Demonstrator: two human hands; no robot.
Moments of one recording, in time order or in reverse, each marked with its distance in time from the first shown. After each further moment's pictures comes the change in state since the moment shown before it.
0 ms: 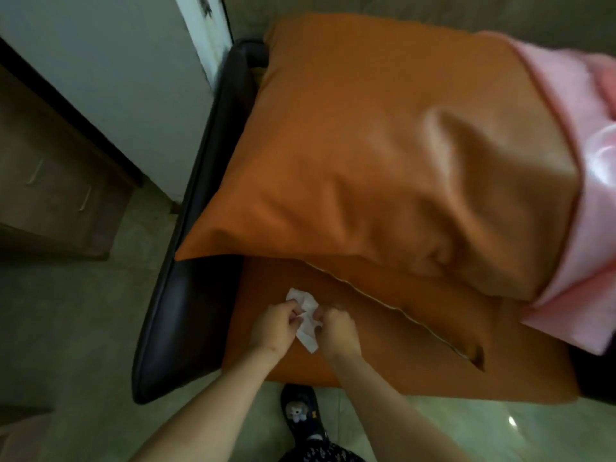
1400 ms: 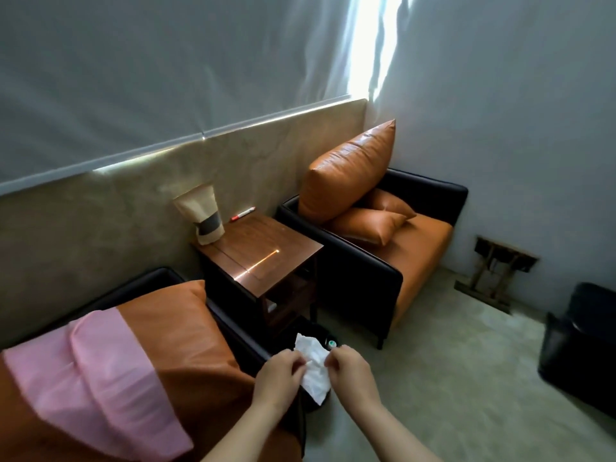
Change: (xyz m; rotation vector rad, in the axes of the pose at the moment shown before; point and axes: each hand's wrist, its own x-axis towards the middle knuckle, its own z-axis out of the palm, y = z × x) left_hand -0.245 0.574 0.179 0.263 -0.096 1.017; right_hand -0.392 0.405 -0.321 0.377 1.040 0.381
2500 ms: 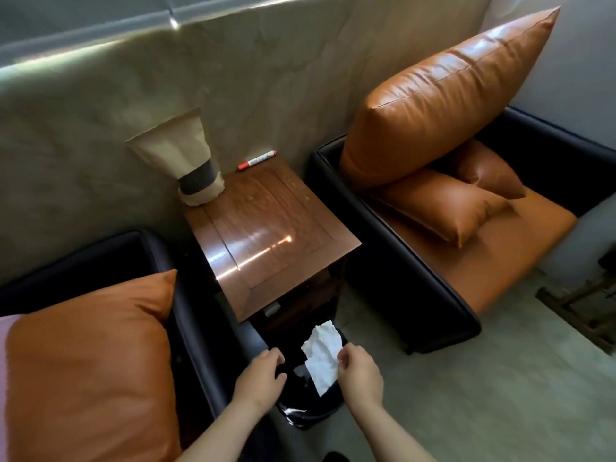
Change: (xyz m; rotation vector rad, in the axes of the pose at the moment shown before) left_hand 0.254 -0.095 0.089 0.036 -0.252 -0.442; right_hand 0.298 0.106 0.099 -0.078 -0.346 0.304
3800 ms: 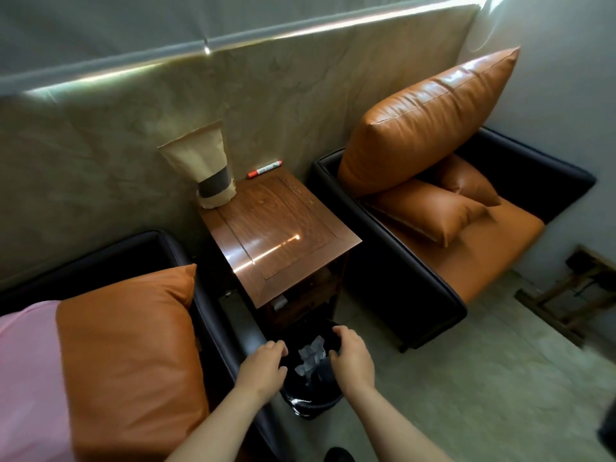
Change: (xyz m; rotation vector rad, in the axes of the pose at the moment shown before) left_hand -0.047 -0.018 -0.028 0.128 0.021 0.152; right_hand -0.055 -0.034 0.004 -0.005 0.058 -0.156
